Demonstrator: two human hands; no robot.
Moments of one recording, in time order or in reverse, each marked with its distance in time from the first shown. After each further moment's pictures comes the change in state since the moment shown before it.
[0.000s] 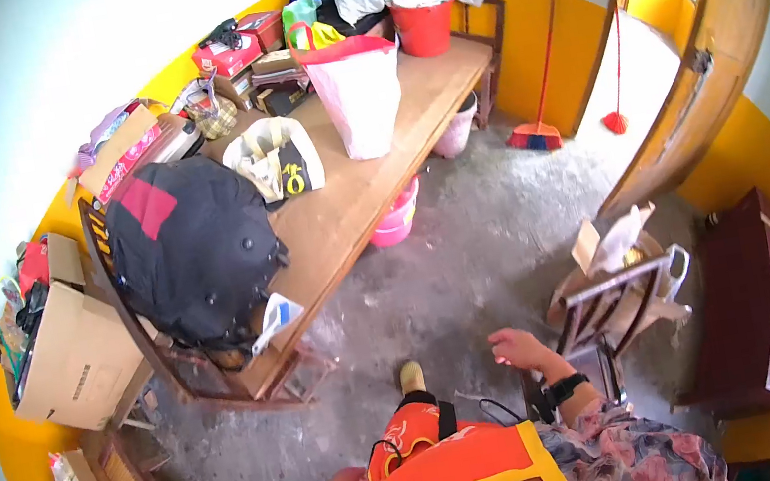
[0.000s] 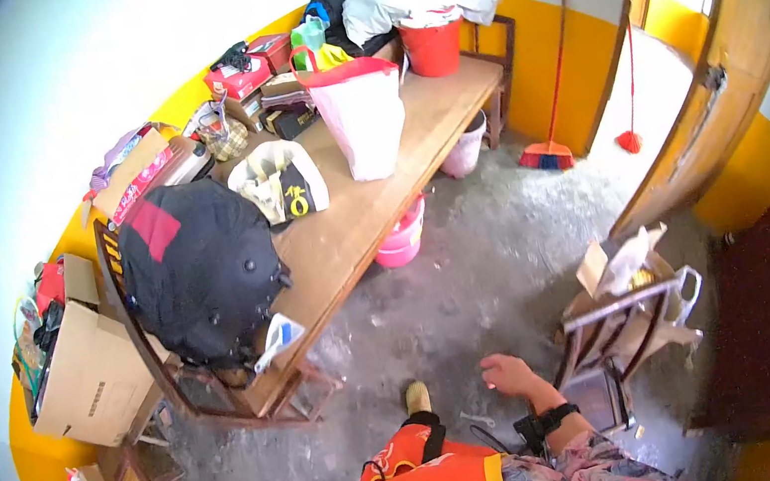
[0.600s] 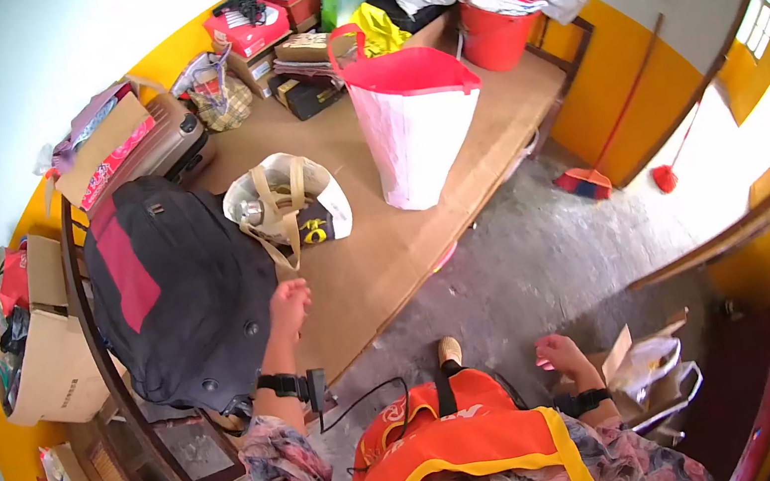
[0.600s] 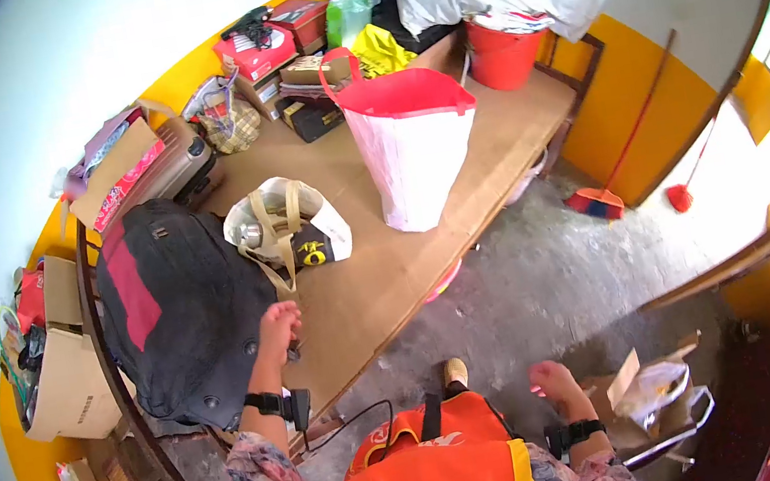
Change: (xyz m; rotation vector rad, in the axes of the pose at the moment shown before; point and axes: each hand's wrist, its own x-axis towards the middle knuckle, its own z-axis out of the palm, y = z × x) left_hand 0.060 0.550 -0.210 -0.363 0.526 0.703; right_hand 0.229 -0.041 -0.158 0.337 0.004 0.401
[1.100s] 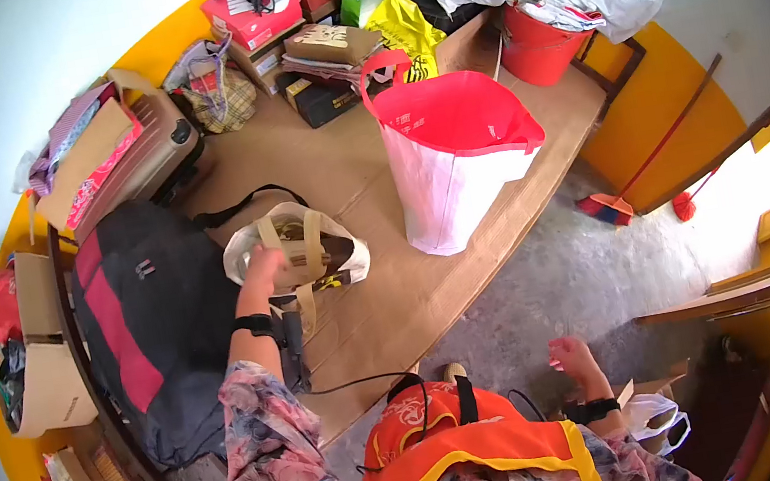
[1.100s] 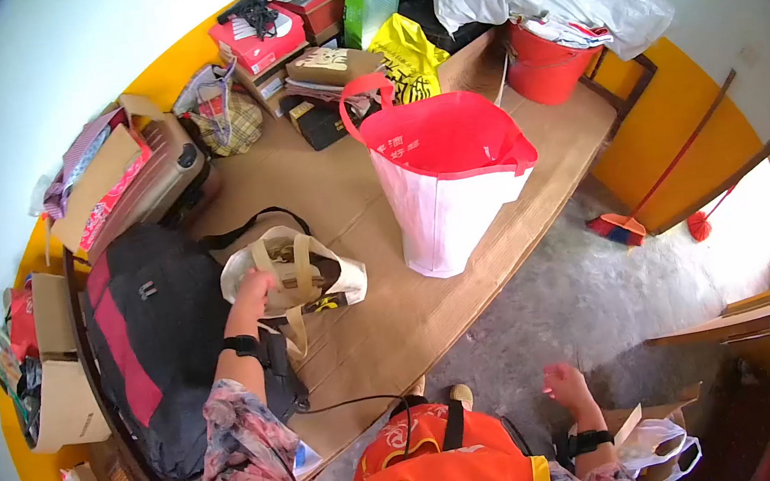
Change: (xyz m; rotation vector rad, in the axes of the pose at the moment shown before) left_hand 0.220 0.073 -0.030 0.104 0.130 -0.221; right_hand 0.099 -0.118 -0.016 -0.121 0.125 -0.018
